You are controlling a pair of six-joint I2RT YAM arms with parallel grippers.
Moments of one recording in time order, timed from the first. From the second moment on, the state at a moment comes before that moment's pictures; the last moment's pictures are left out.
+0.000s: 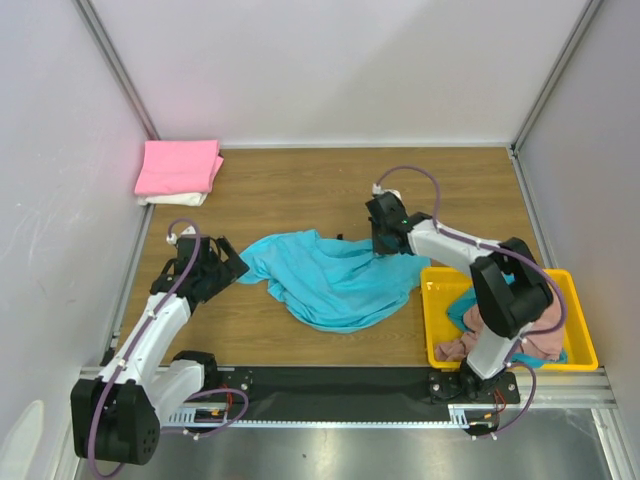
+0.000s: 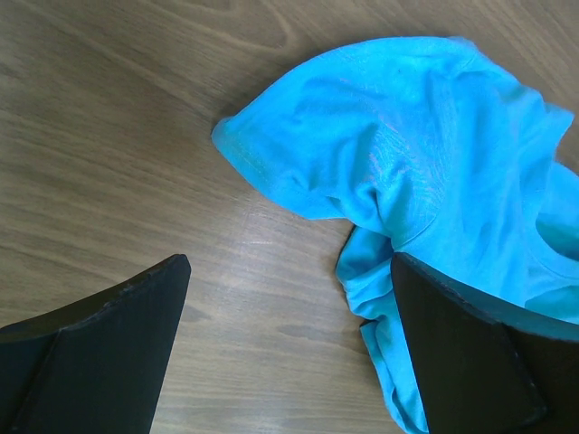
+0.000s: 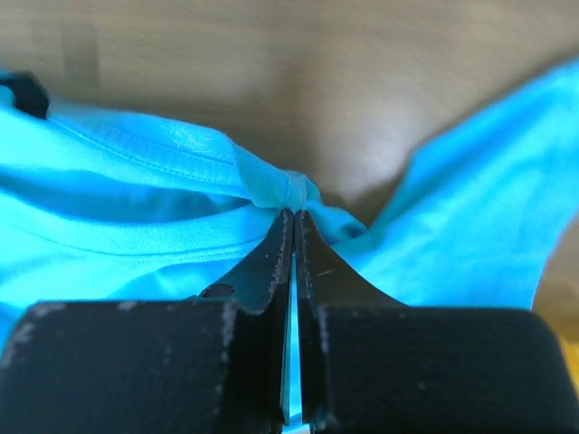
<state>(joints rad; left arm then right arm) -0.09 0.95 0.57 -0.50 -0.04 -0.71 0.58 1.76 1.17 -0.39 0.22 0.39</state>
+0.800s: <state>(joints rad) -0.09 1.15 0.59 -0.25 0.11 -0.69 0.40 1.44 1.00 -0.52 0.17 0.50</state>
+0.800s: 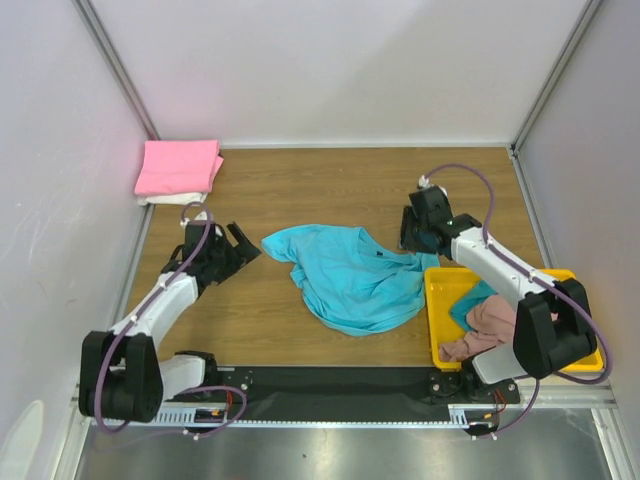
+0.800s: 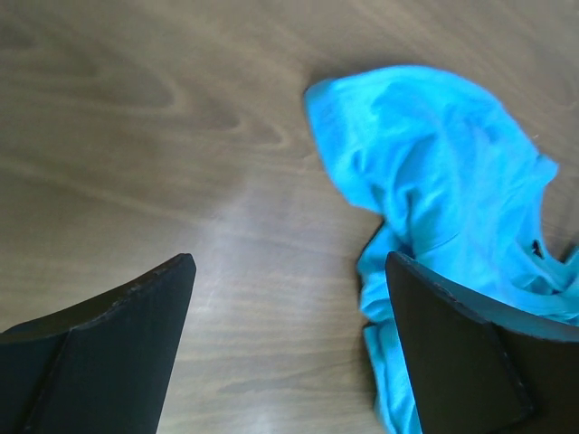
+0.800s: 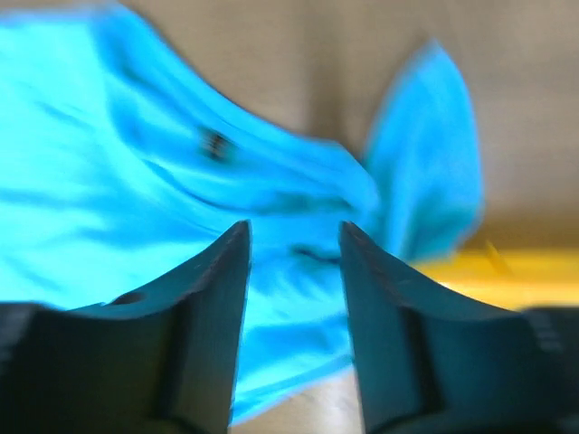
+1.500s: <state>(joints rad) -0.11 1.51 0.72 0.10 0.16 -0.65 0.51 1.77 1.27 -0.27 -0.01 0.60</state>
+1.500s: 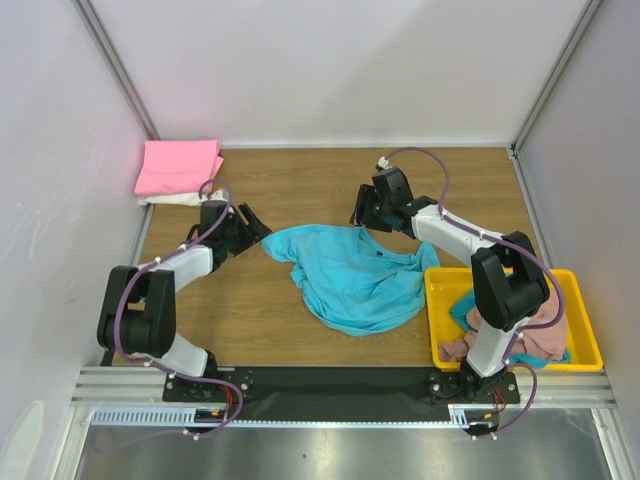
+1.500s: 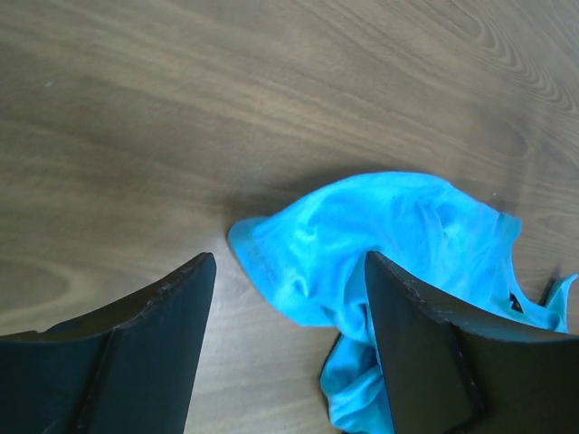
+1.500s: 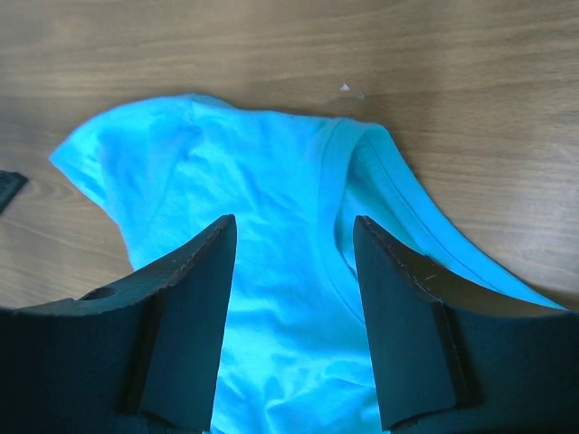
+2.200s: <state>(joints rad) -0.18 1.72 0.83 0.14 0.16 -0.64 0.51 1.91 1.26 -0.19 0.01 0.66</state>
